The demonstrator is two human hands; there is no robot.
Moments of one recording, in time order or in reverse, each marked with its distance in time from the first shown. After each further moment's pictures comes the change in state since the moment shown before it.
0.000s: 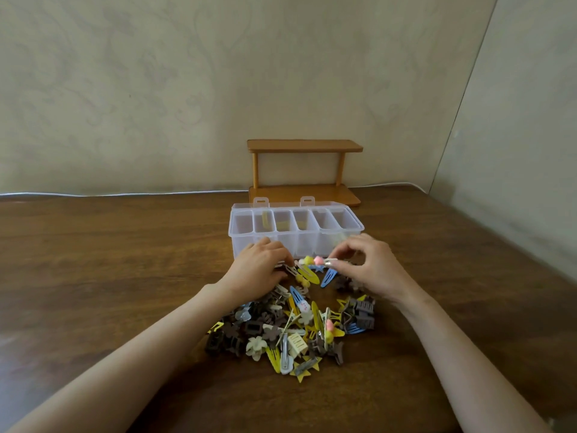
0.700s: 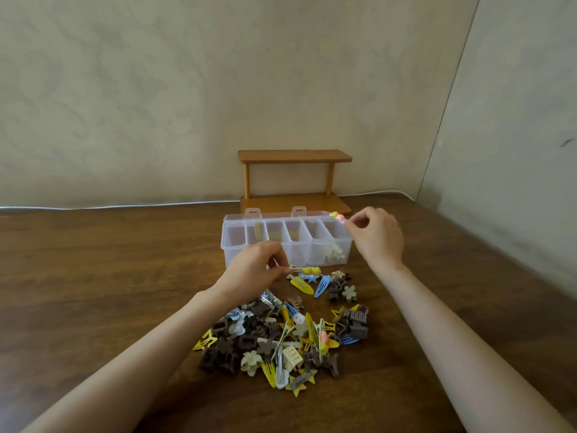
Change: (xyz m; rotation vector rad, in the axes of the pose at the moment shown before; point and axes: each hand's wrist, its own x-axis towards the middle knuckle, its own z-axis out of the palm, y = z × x) left_hand 0.007 0.006 -0.015 -0.349 0.118 -0.070; right_hand 0.054 0.022 -0.012 -0.337 0.522 0.283
